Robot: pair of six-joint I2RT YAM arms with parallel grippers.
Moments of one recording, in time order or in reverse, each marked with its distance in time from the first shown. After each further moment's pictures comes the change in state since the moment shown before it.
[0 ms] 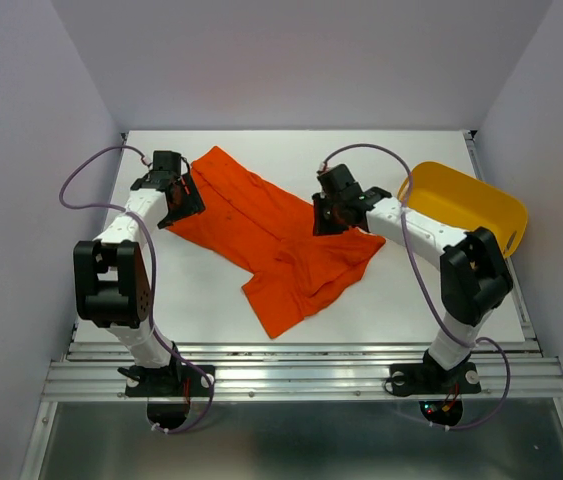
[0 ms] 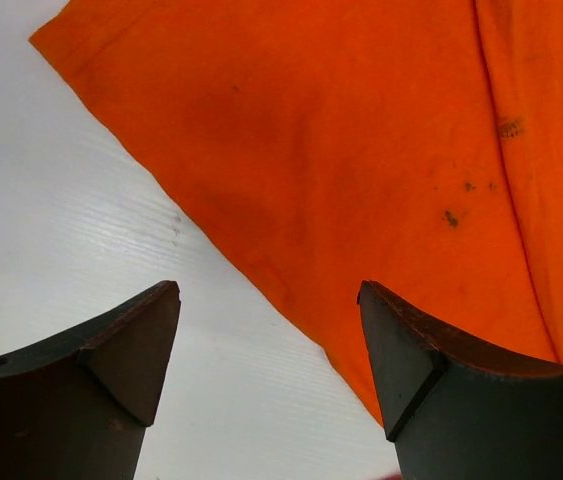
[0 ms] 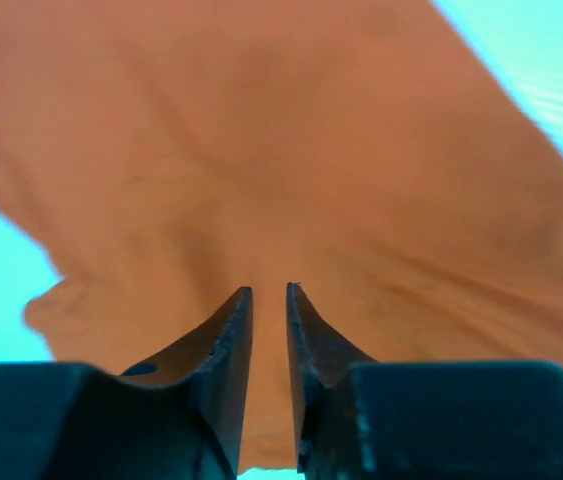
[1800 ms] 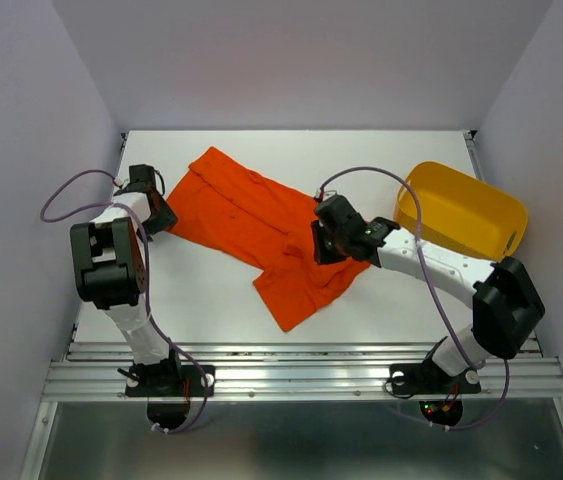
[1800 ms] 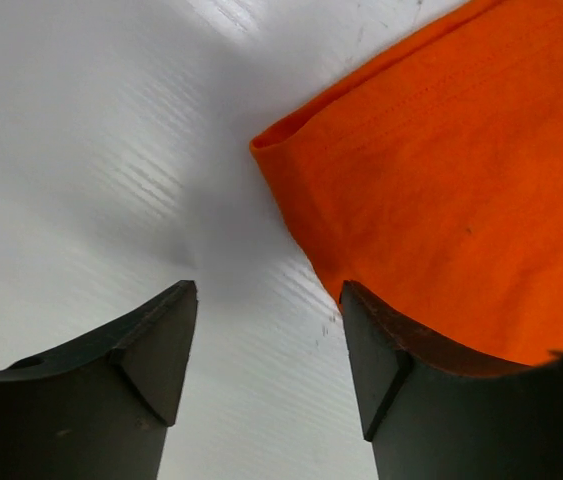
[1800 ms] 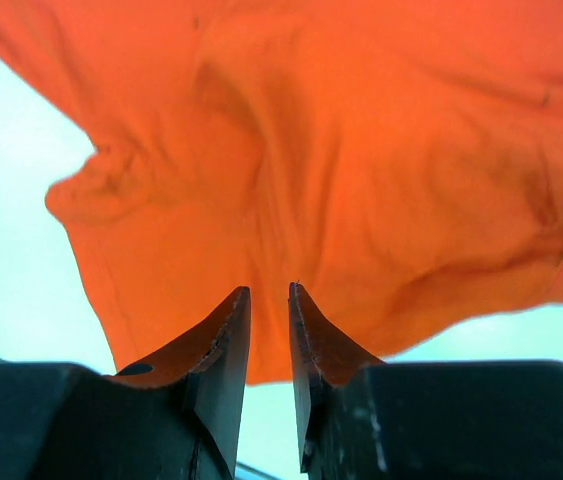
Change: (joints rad) left arm 0.185 0.132 -0.044 0.085 -0.039 -0.037; right arm 0.106 -0.217 -0.225 0.021 0.122 0.018
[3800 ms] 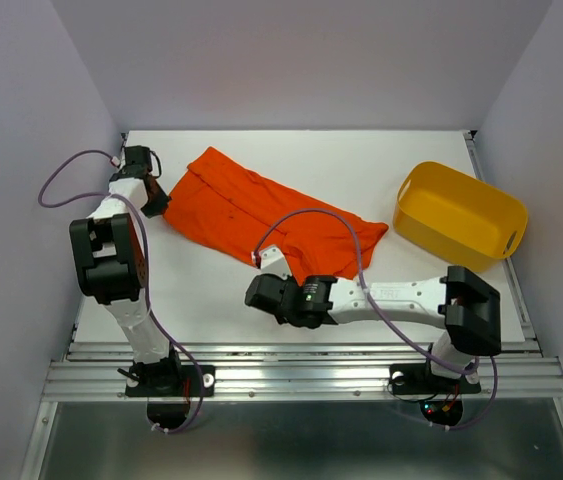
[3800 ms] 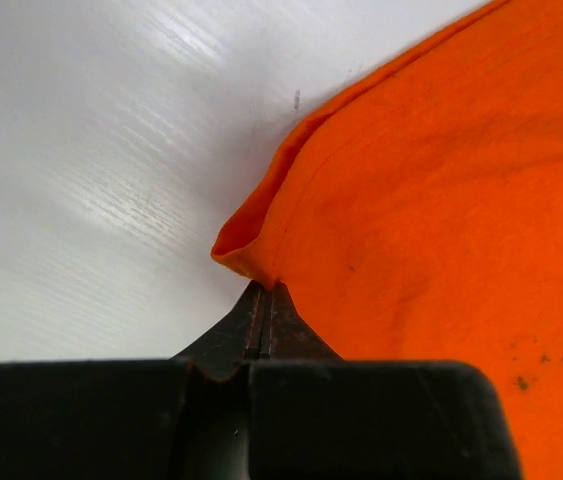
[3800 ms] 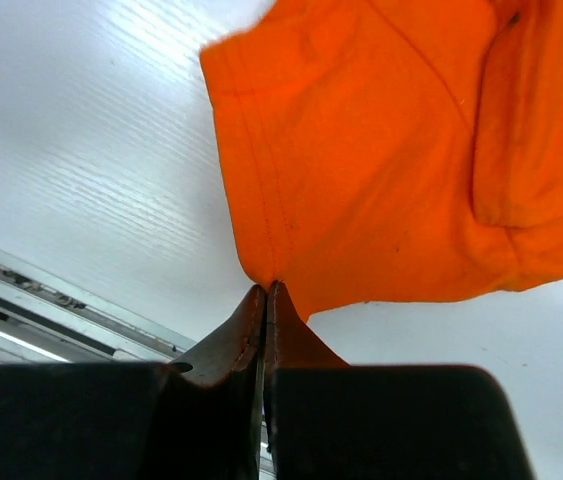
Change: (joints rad) left arm -0.001 0.081 0.163 -0.020 0.064 0.006; right arm 0.566 0.167 0.091 -0.126 0.396 0.199
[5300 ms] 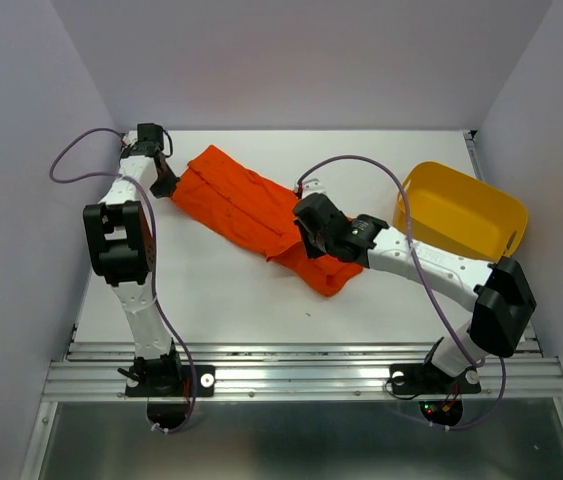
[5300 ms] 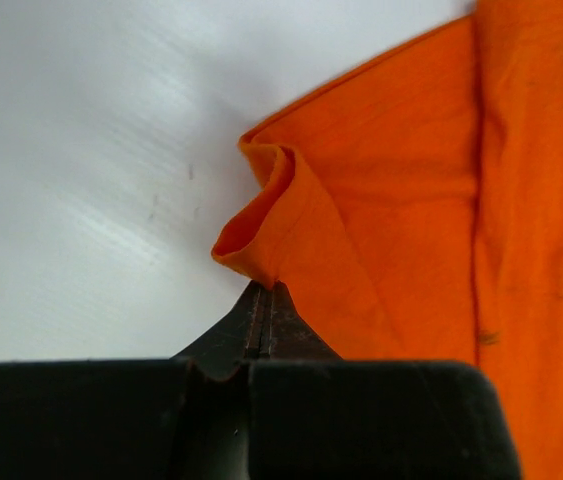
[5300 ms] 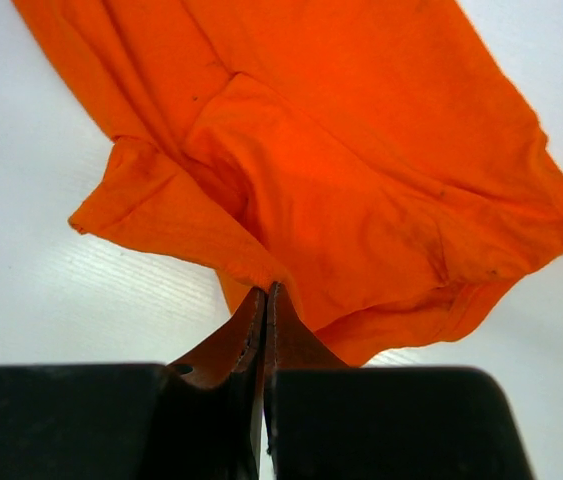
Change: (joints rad) left arm -0.067 0.201 0.388 -0.168 -0.016 -0.047; right arm -0.421 -0.161 0.043 0.063 -0.133 -0.290
